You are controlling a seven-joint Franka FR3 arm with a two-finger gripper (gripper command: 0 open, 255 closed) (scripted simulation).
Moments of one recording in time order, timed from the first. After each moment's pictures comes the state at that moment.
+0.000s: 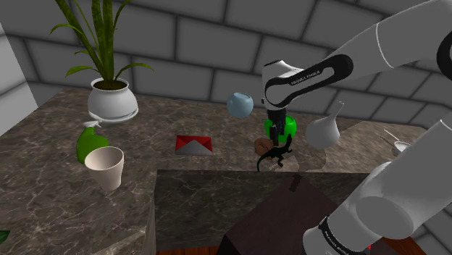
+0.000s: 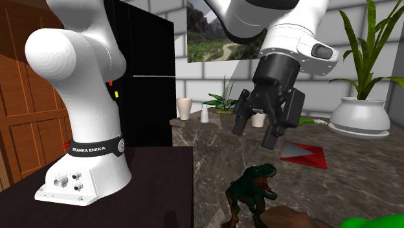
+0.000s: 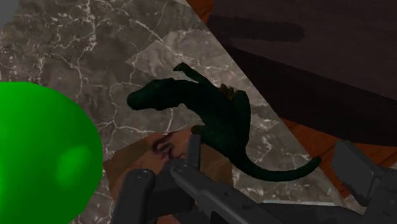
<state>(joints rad) -0.04 -0.07 -0.17 -2.41 -0.32 1.97 -0.33</state>
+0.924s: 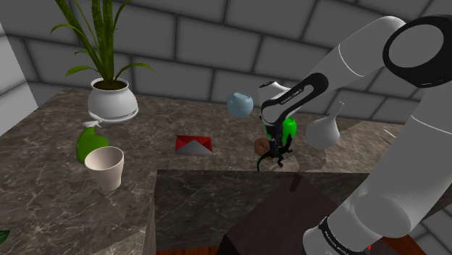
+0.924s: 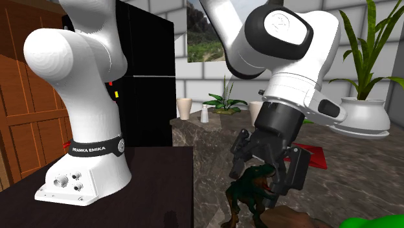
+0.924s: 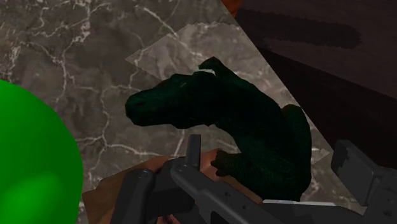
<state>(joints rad) -0.08 0.14 -0.20 -2.41 -0.38 2.14 -0.38</state>
